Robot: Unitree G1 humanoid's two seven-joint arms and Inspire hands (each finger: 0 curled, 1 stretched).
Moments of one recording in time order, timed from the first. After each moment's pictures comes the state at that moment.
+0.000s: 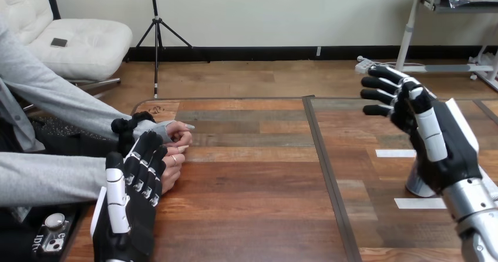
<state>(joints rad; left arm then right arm) 0.00 -0.02 0.29 0.56 -0.42 -0.50 -0.57 -0.19 -0.31 -0.22 0.42 0.20 -0.44 0.41</state>
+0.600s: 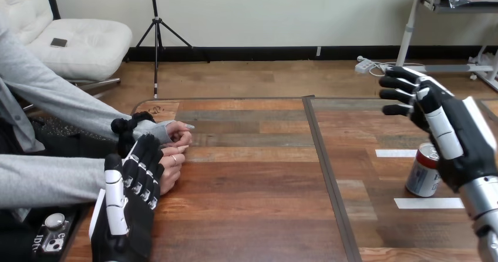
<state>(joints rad) 0.00 -0.01 0.29 0.58 -0.42 -0.50 -0.57 -0.21 -0.36 -0.24 0.49 0.17 -0.47 0.38</state>
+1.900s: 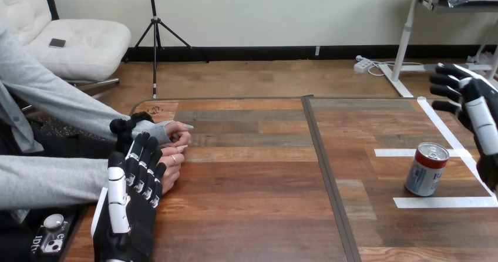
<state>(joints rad) -0.01 -0.01 0.29 0.59 -0.42 -0.50 -0.58 -0.29 -0.45 -0.33 0.72 0.19 -0.54 0.33</state>
